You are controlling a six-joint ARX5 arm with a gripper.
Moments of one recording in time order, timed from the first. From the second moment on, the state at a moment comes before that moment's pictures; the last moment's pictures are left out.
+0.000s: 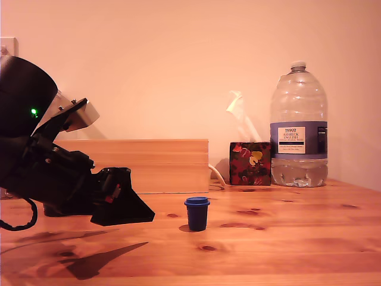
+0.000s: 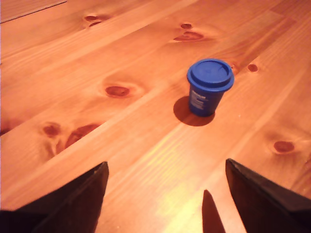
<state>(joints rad) -0.50 1.74 0.45 0.79 0.31 0.06</state>
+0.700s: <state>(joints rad) -0.55 1.72 0.45 0.79 0.31 0.06</state>
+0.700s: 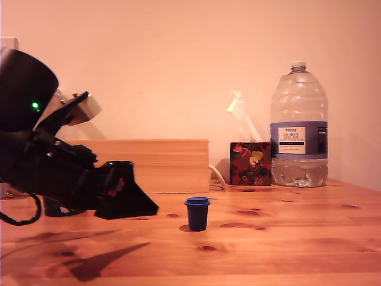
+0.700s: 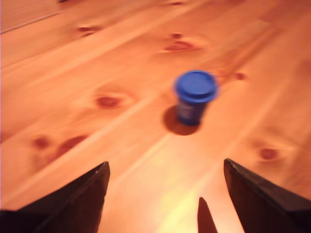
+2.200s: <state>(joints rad) -0.68 1.99 0.72 0.80 0.18 0.00</state>
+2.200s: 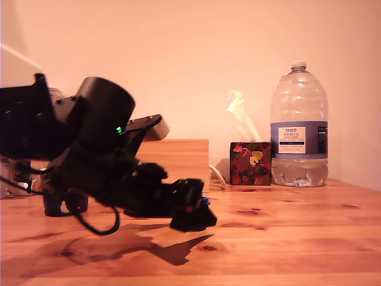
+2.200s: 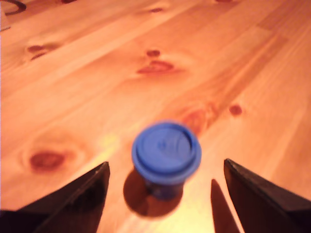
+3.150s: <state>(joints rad) -0.68 1.99 0.78 0.68 0.17 0.00</state>
